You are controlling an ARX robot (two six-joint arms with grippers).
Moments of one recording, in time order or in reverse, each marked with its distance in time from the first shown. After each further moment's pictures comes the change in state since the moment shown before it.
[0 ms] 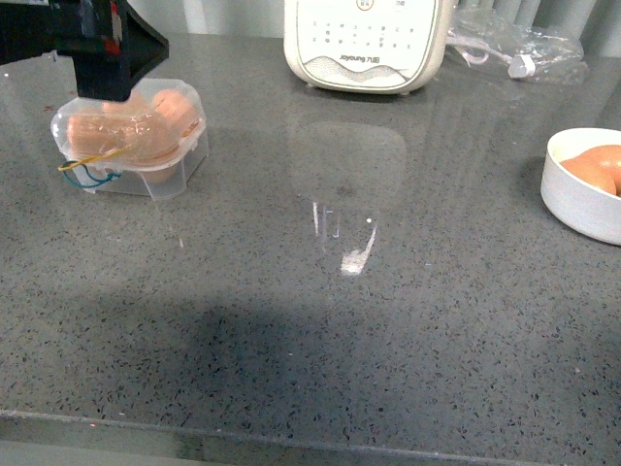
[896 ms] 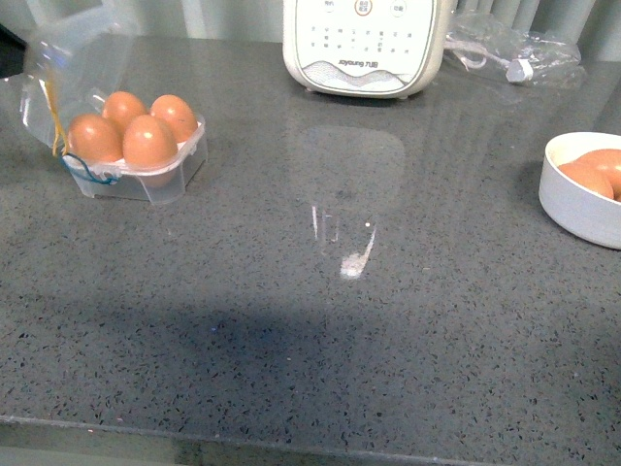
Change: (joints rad) left arm 0.342 0.194 0.149 -0.001 0.144 -0.262; right arm 0.000 0.000 0.000 0.000 0.000 0.000
